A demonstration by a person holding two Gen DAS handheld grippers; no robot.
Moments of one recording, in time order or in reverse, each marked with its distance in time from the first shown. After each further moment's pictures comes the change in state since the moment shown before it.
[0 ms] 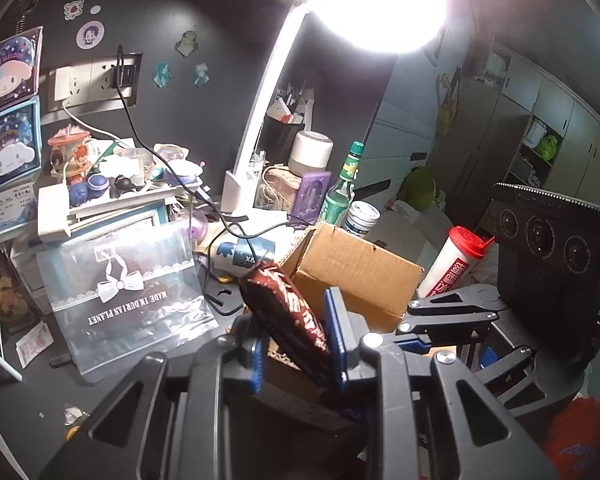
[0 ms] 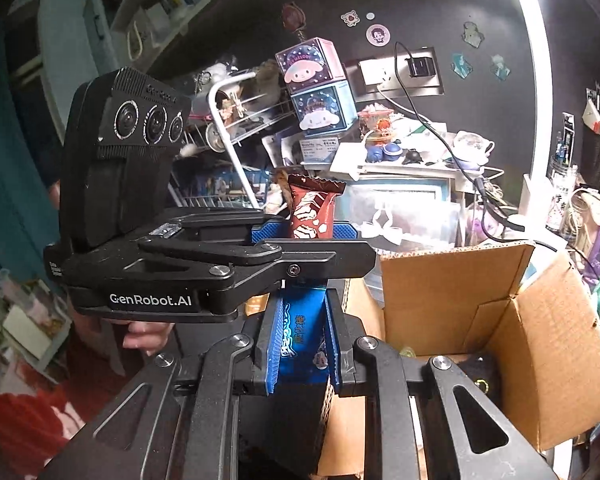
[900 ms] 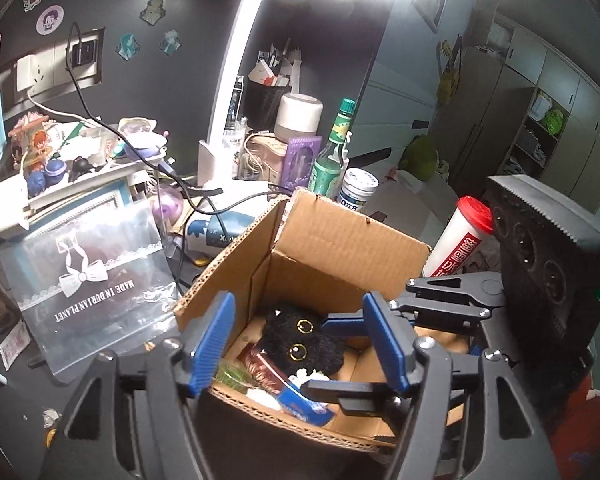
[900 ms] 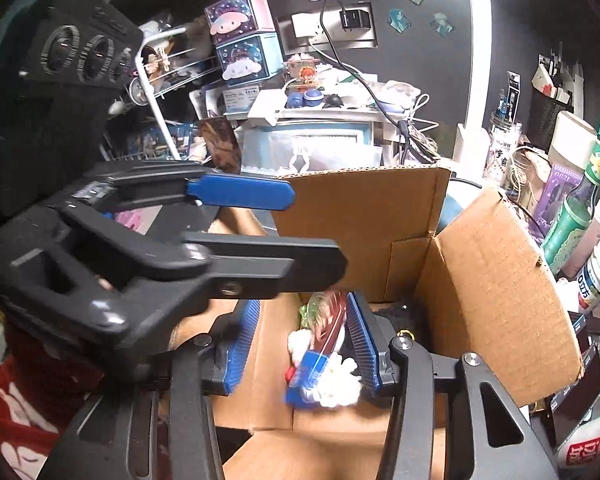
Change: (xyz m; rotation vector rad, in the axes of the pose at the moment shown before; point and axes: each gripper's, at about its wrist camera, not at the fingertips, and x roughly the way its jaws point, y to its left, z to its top) left arm 0.056 -0.030 -0.002 0.034 0.108 0.020; right arm 0.009 -0.046 -0.032 0.012 0.145 -0.238
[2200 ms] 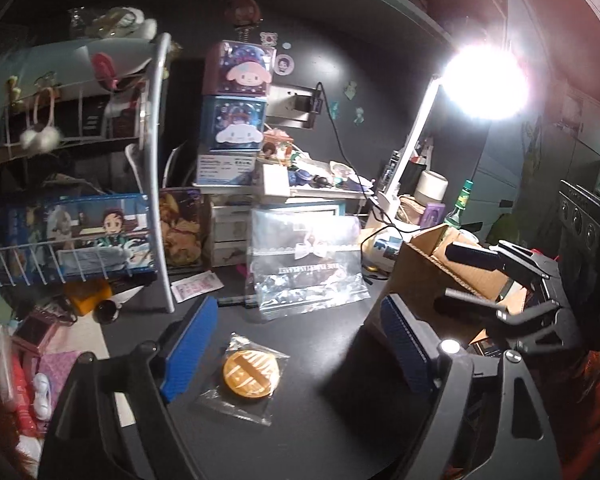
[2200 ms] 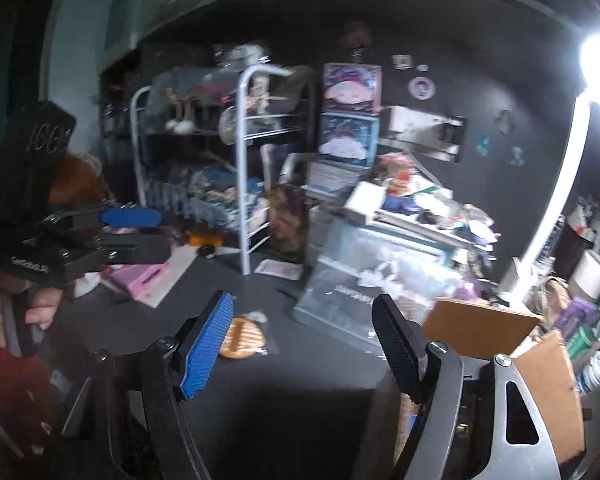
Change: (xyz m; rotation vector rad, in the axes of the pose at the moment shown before) left arm -0.200 0.136 -0.133 -0.201 -0.265 0.337; right arm 0.026 0.172 0.041 -0.263 -0.229 -0.058
